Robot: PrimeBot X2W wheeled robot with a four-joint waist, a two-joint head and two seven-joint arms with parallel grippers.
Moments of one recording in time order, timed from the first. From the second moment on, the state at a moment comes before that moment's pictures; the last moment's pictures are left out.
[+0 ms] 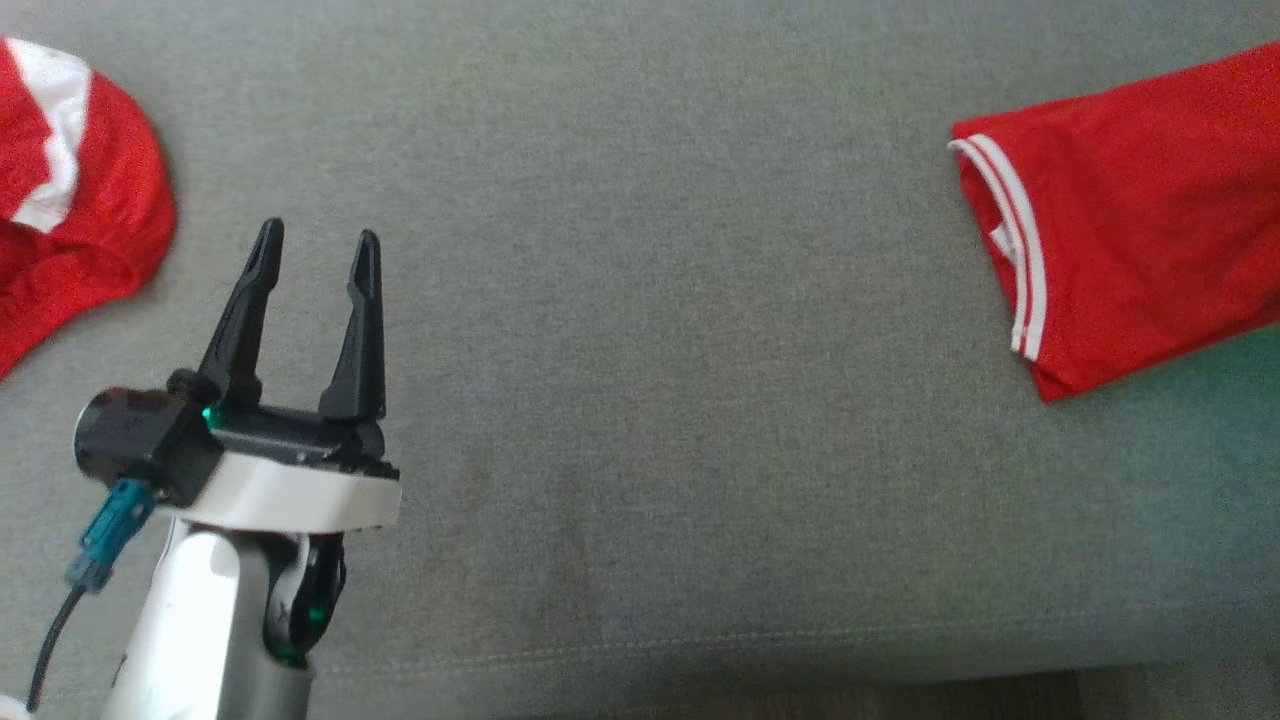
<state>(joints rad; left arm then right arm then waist) -0.18 0.15 -0.16 -0.03 -0.24 -0.06 -0.26 -0.44 -0.44 -0.17 0.29 0.19 0.13 0.27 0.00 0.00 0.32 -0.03</state>
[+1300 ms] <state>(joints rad) -0.13 0.14 -0.07 0.03 -0.20 -0.11 -0.26 -0.22 -0.07 -0.09 -0.02 0.05 0.13 0.07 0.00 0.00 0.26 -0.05</state>
